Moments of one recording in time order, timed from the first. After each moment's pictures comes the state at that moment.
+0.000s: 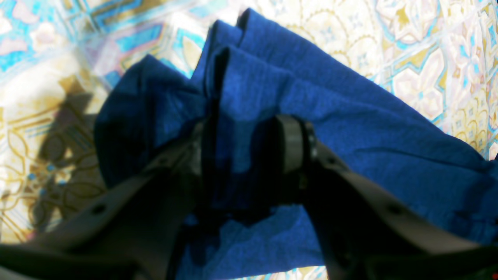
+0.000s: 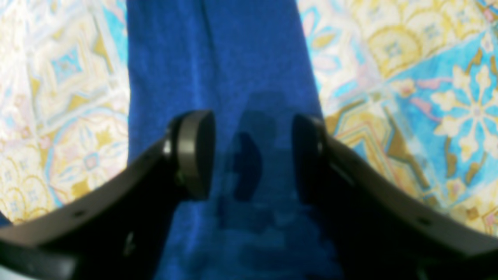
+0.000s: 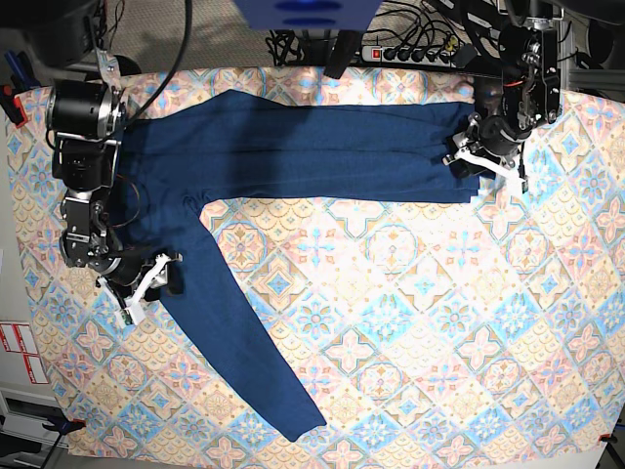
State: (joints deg) left arm 19.8 -17.6 -9.4 87.7 -44.5 1.3 38.0; right arm 27.8 19.0 7.1 31.5 1.0 41.1 -11.4
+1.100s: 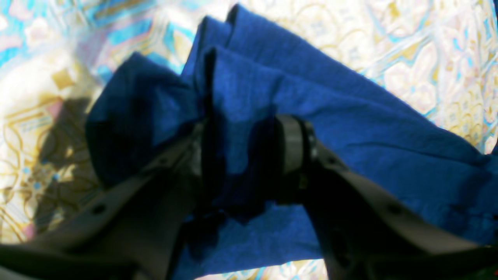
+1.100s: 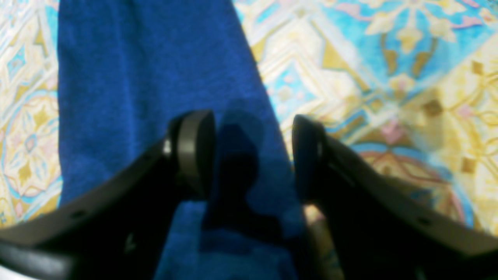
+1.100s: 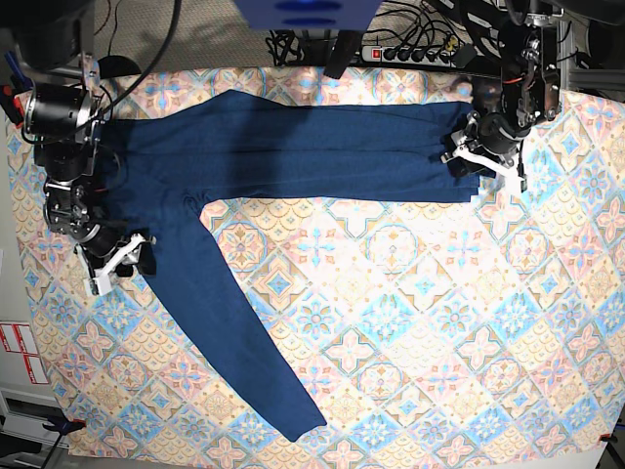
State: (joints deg) left arm 20.8 -17.5 -9.3 89.8 -44.5 1.2 38.2; right arm 28.8 23.6 6.9 15.5 0.9 41.0 4.0
